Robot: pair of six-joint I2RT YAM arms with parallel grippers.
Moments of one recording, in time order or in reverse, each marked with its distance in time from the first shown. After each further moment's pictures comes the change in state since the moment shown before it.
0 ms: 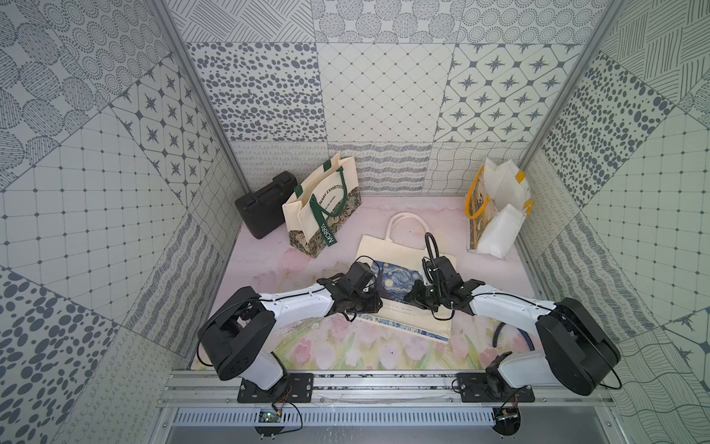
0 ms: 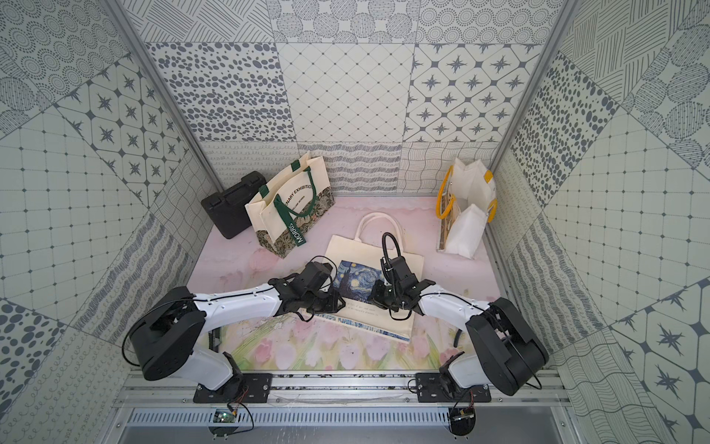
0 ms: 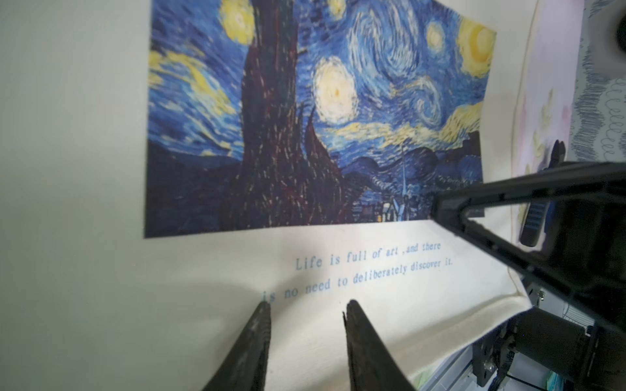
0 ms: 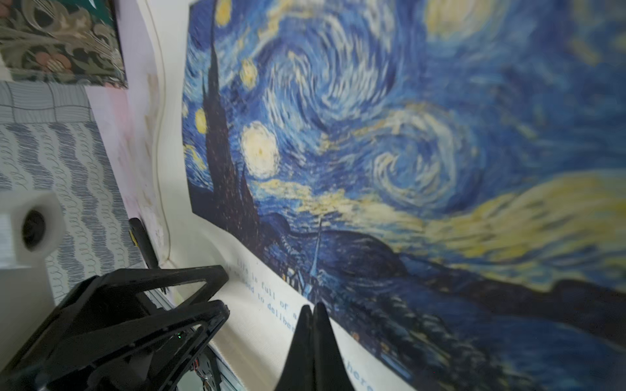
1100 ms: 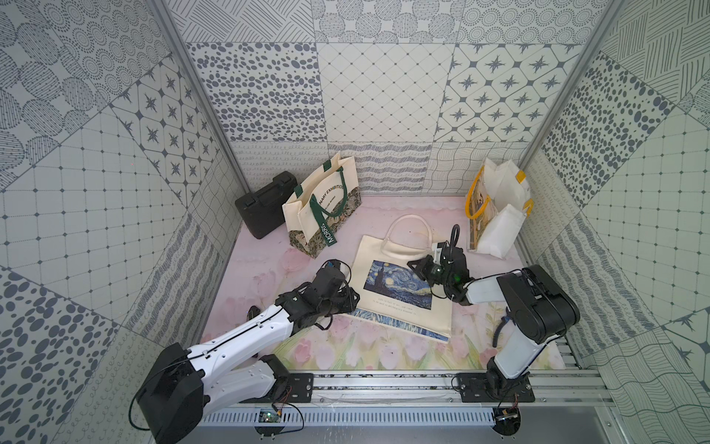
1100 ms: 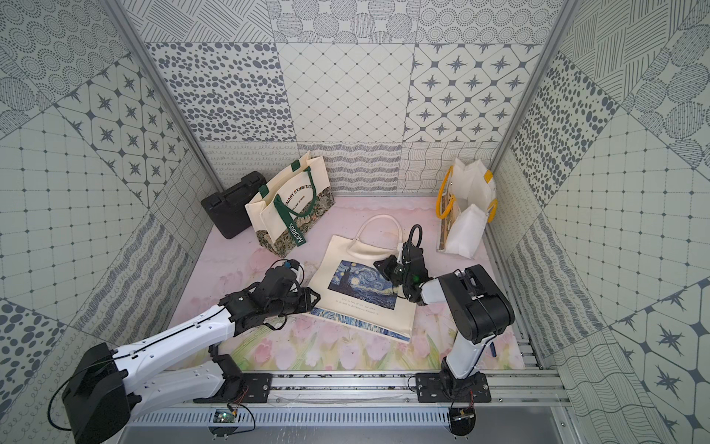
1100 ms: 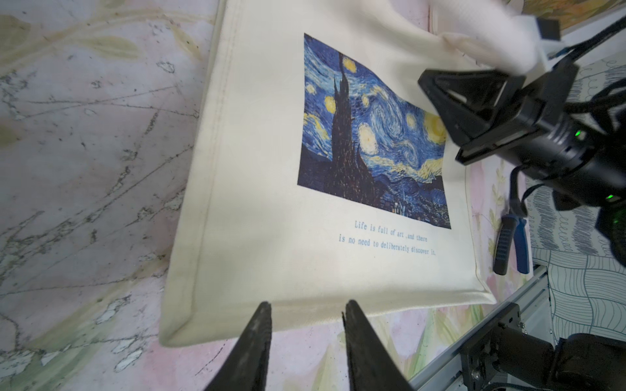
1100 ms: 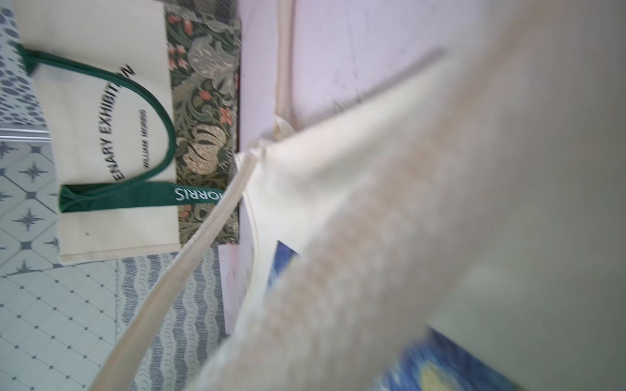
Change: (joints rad) left arm 0.086 -0.482 -0.143 -0.181 -0.149 -0.002; right arm -0.305 0.270 0.053 0.726 -0.069 0.182
